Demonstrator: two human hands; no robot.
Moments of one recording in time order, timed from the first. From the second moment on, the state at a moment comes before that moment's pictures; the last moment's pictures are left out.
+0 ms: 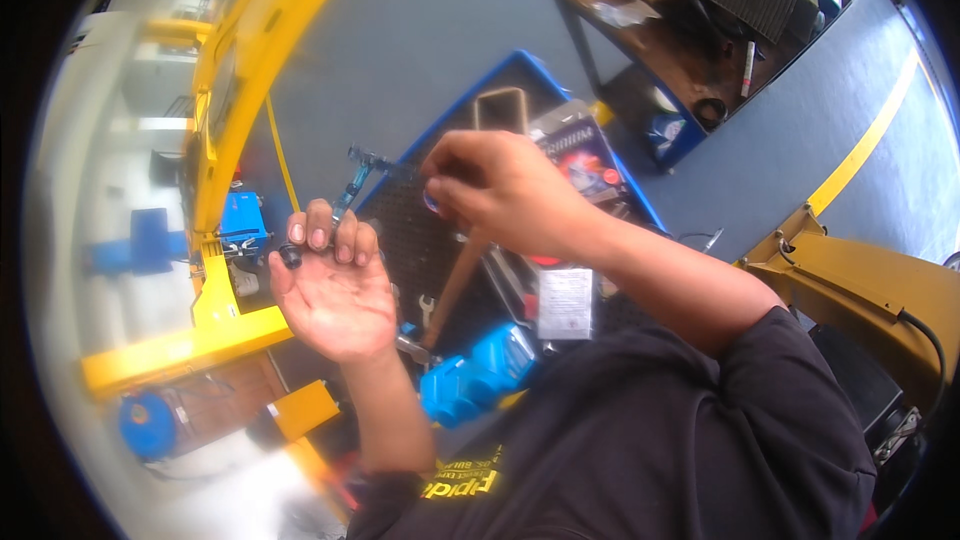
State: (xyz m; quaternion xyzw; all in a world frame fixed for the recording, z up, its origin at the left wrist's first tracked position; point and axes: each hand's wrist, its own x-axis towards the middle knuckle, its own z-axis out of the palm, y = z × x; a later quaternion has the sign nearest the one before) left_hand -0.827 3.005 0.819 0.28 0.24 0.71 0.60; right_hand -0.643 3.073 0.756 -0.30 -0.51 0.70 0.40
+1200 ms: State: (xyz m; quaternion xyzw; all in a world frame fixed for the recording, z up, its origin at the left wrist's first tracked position) left_hand -0.860 2.983 0.857 0.94 0.33 -0.04 0.08; right_hand -0.615 3.082 0.766 -0.30 -0.64 0.69 0.17
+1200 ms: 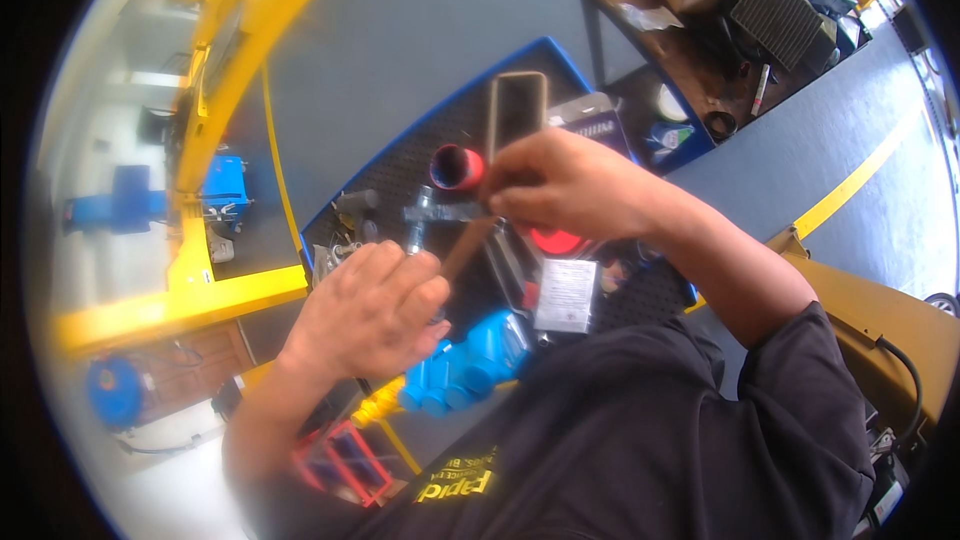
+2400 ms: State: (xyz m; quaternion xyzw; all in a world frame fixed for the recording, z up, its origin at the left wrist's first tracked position) left_hand -0.887 2.961 0.826 0.91 0.38 0.07 0.11; right_hand -0.659 3.114 0.735 -0.43 -0.71 0.52 0.20
